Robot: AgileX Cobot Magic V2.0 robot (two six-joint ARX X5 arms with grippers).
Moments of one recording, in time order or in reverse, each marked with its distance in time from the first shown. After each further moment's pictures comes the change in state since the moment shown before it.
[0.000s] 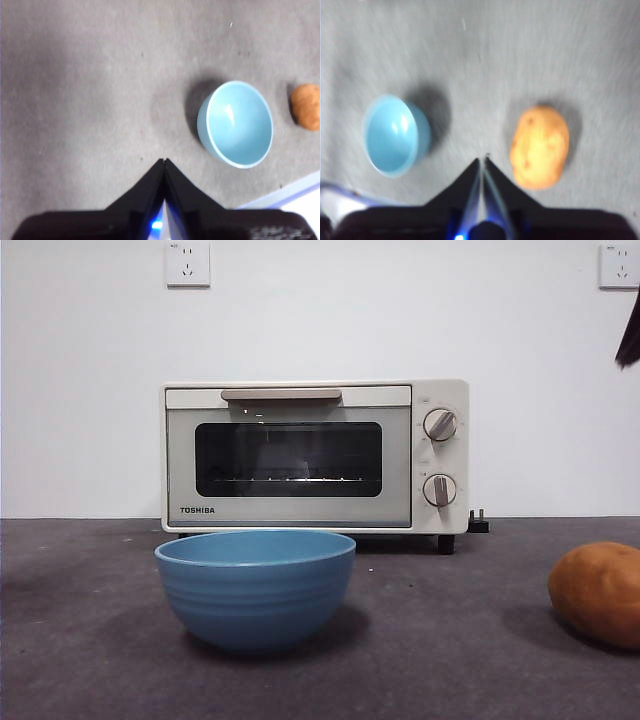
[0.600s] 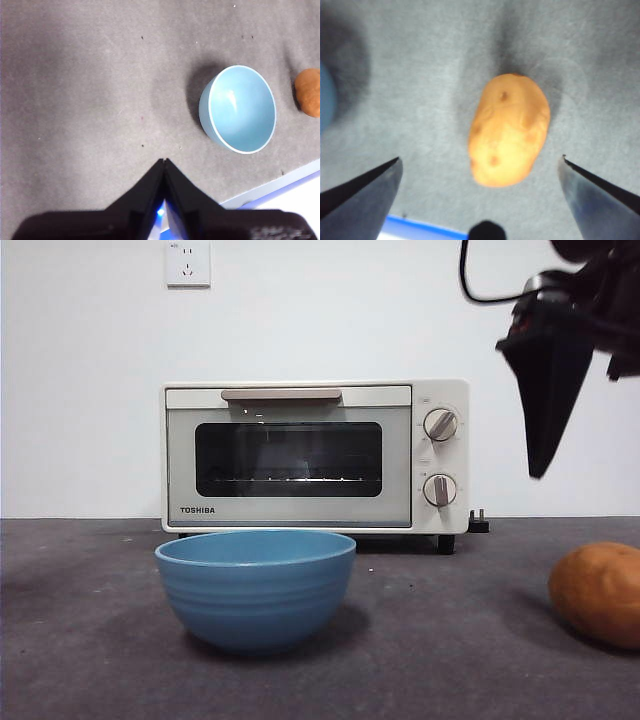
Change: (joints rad) left arm 0.000 0.002 0.000 -0.040 0.000 0.027; right arm 0.232 0.251 0.000 -0.003 0.306 0.005
